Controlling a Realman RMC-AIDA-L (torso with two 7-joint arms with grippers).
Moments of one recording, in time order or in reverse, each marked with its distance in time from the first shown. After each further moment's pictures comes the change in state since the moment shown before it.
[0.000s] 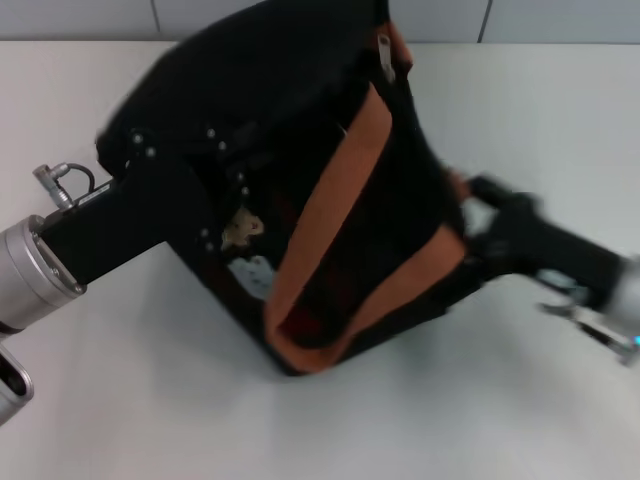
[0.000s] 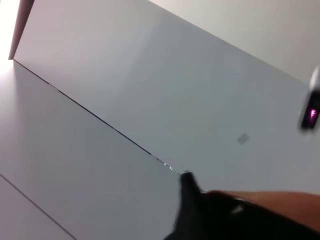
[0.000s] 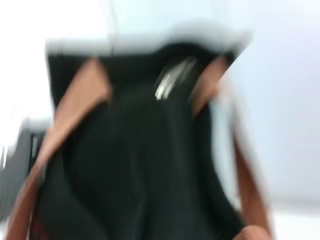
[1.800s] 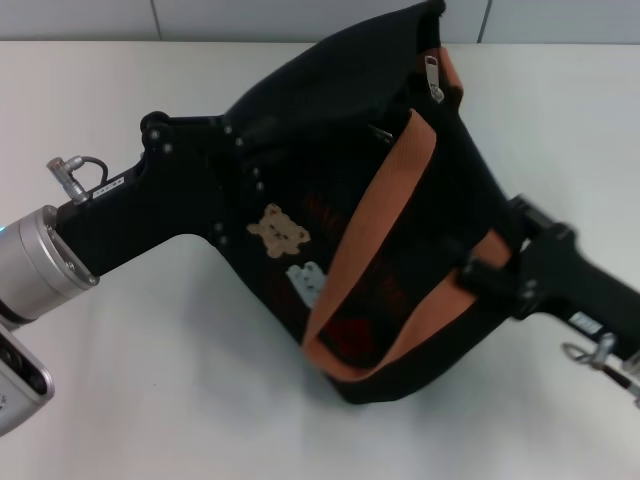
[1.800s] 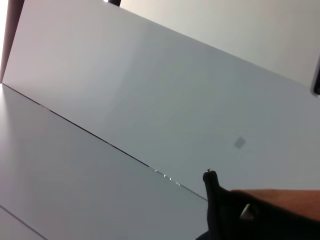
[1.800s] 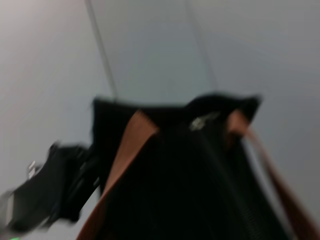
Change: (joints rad) left arm -0.030 0.000 0.015 -0.013 -0.006 0.003 0.094; right arm -0.093 -0.007 0.155 0.055 -0.127 -0.117 -0.150
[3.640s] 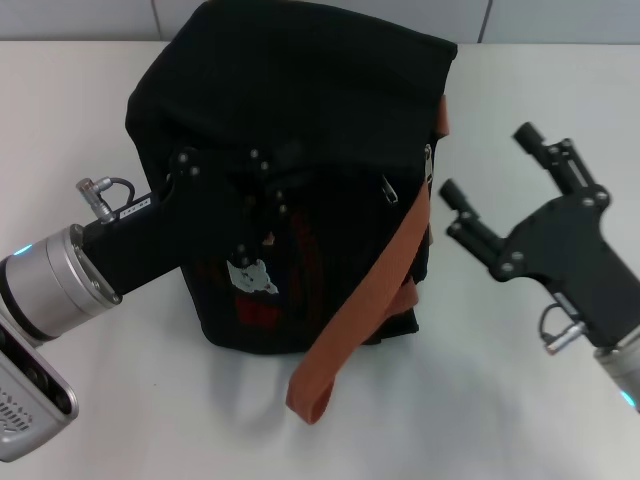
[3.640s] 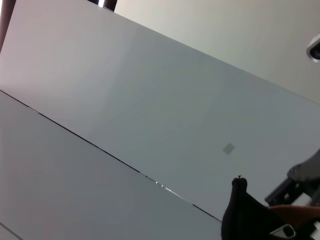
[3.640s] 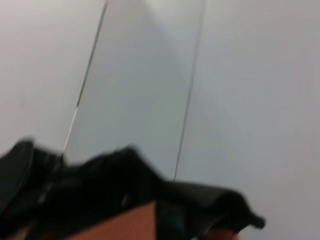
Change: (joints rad) left arm -0.019 0.000 0.028 -0.085 0.004 -0.014 0.066; right arm -0.045 0.010 0.354 0.297 -0.097 -0.016 -0.776
